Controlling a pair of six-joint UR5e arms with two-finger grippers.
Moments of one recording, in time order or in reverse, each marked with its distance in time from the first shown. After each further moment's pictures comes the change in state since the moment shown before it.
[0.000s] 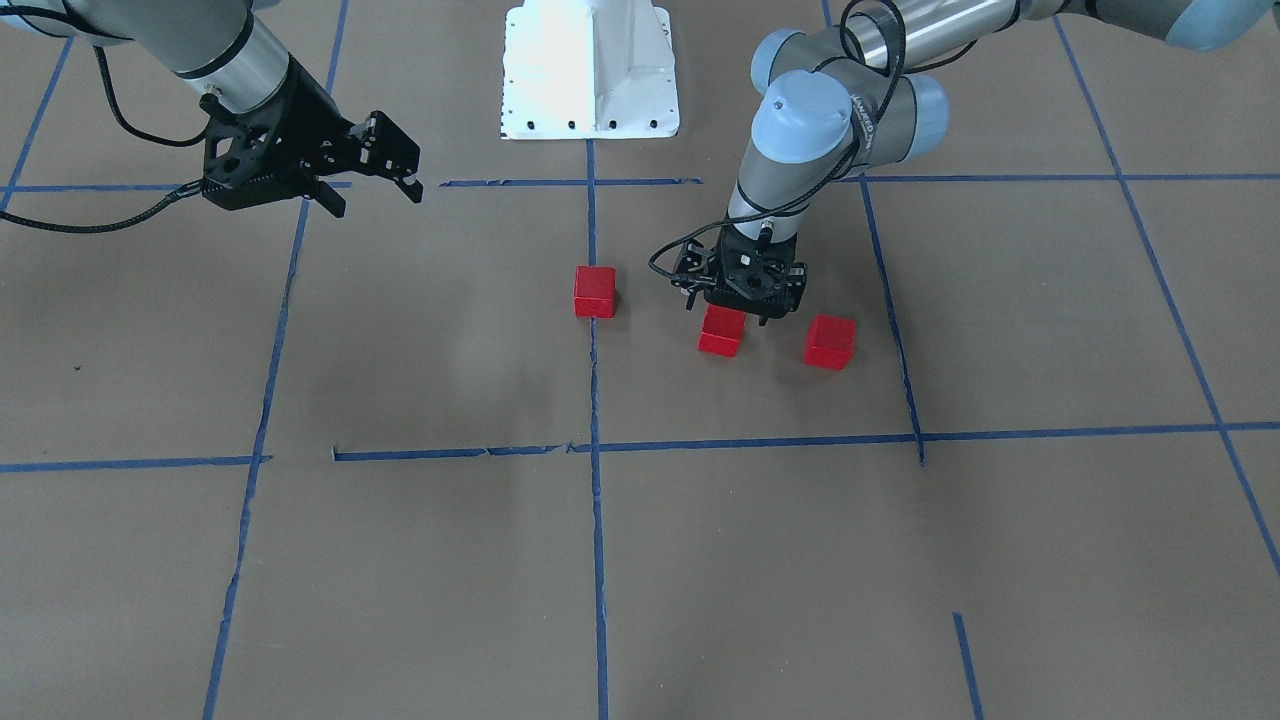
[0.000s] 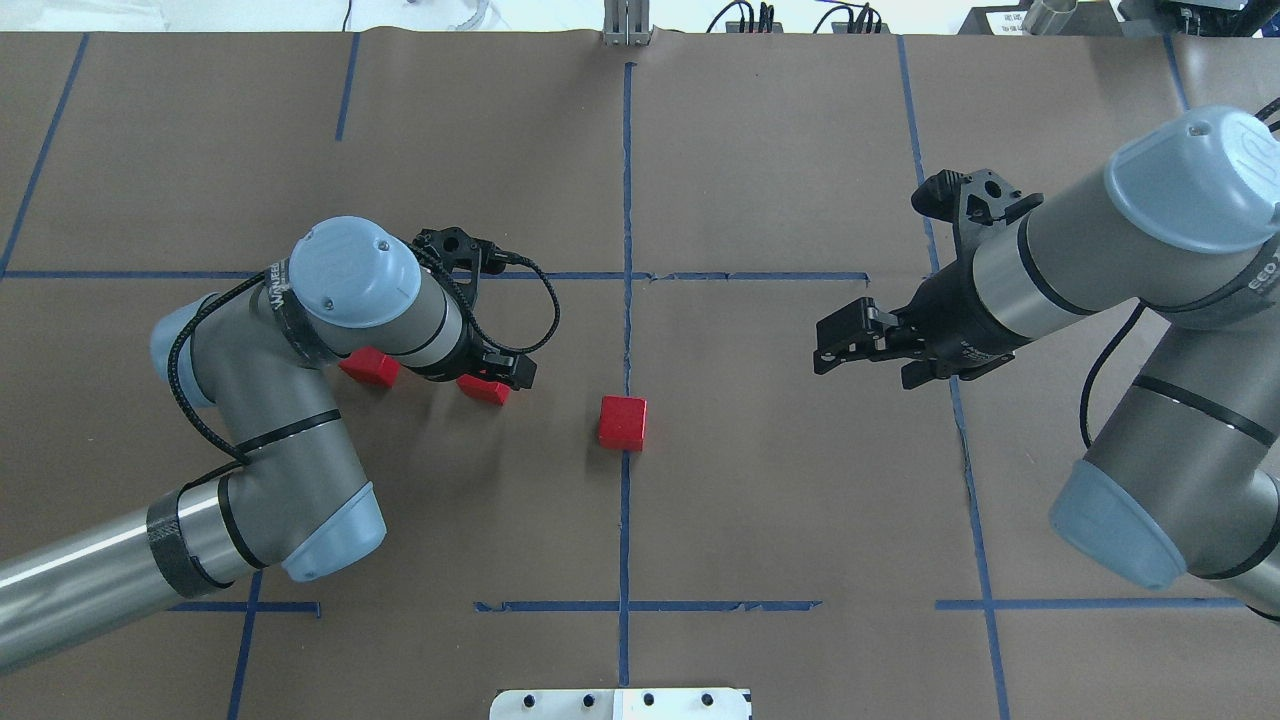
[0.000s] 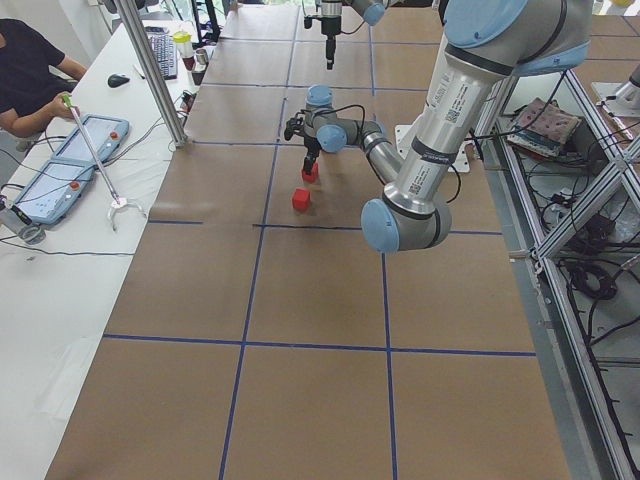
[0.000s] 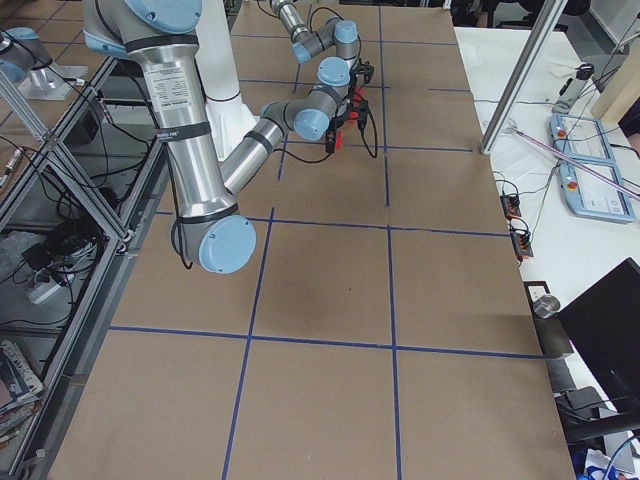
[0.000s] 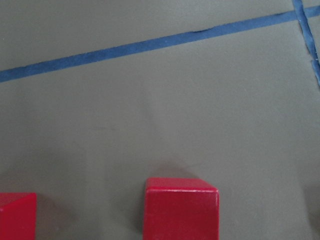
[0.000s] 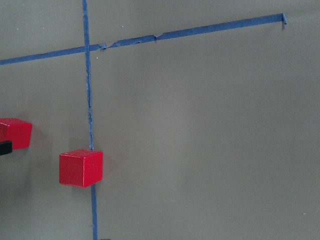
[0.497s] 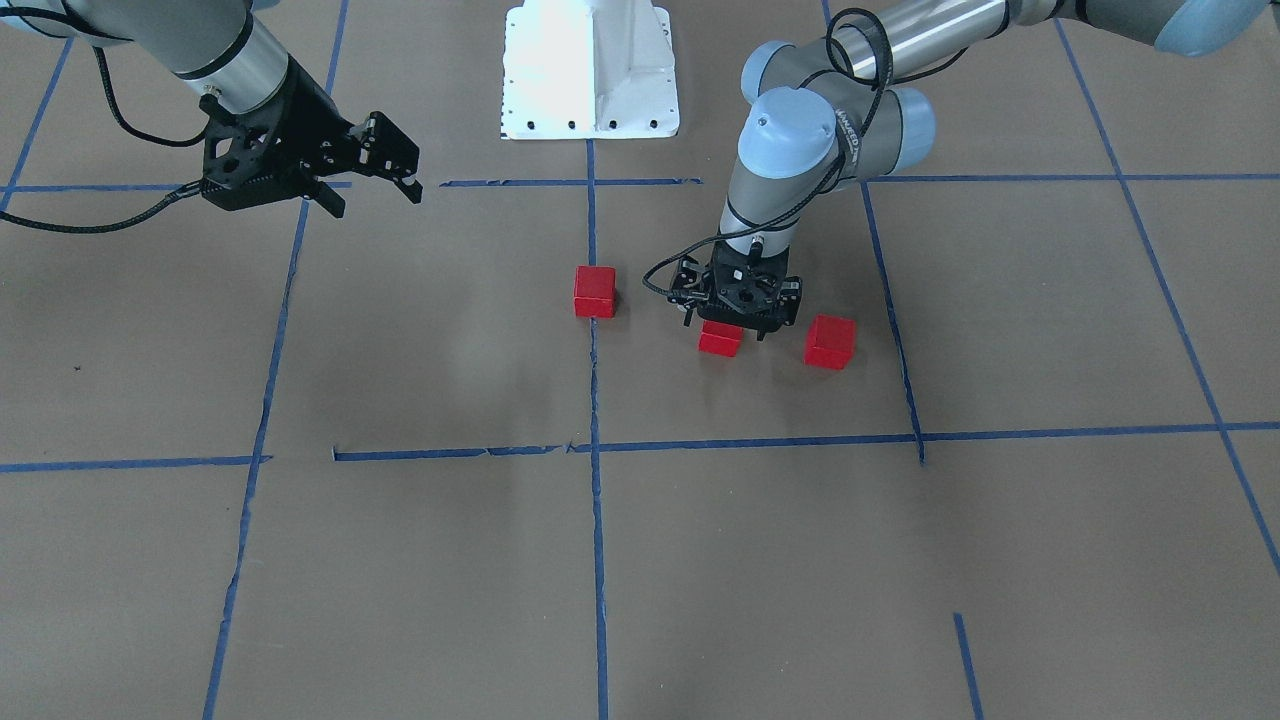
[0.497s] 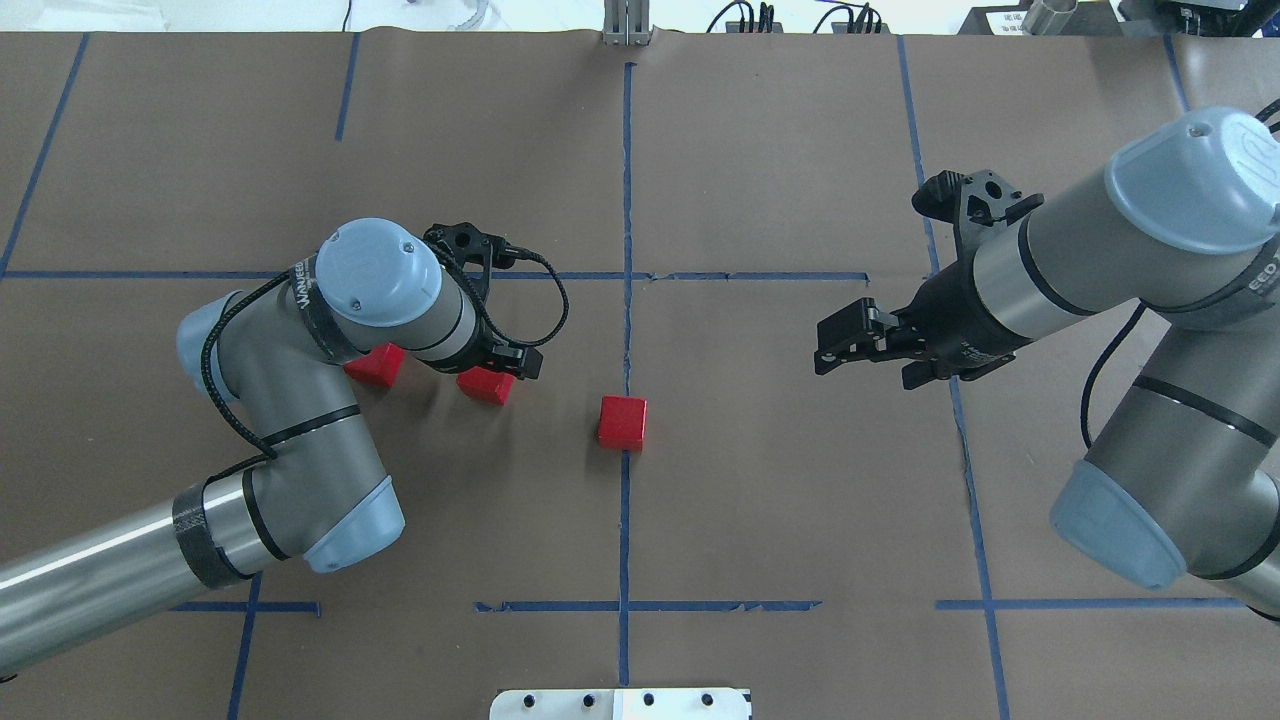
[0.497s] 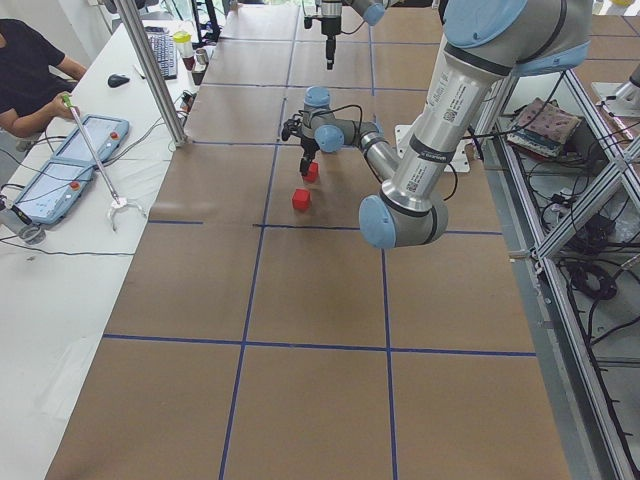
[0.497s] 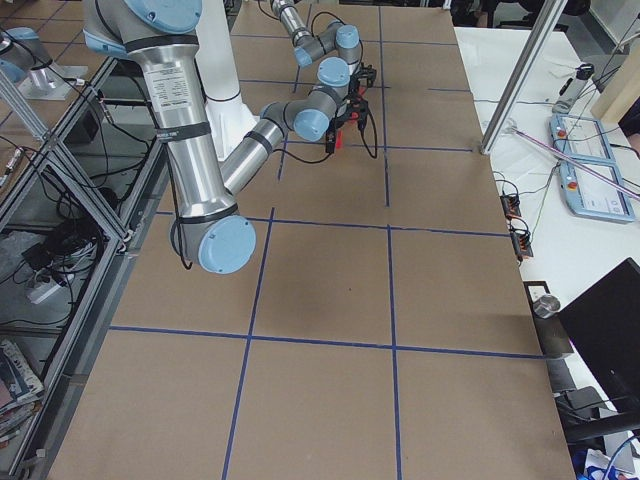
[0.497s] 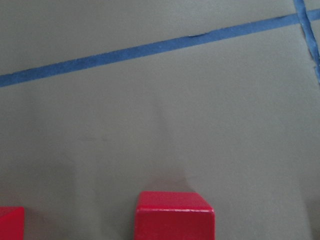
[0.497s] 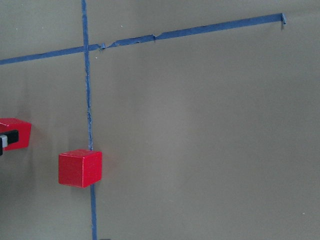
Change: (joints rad) left arm 0.003 -0.027 0.046 -0.005 0.050 0.002; right arm 0.000 -0.001 0.000 0.001 0.000 0.000
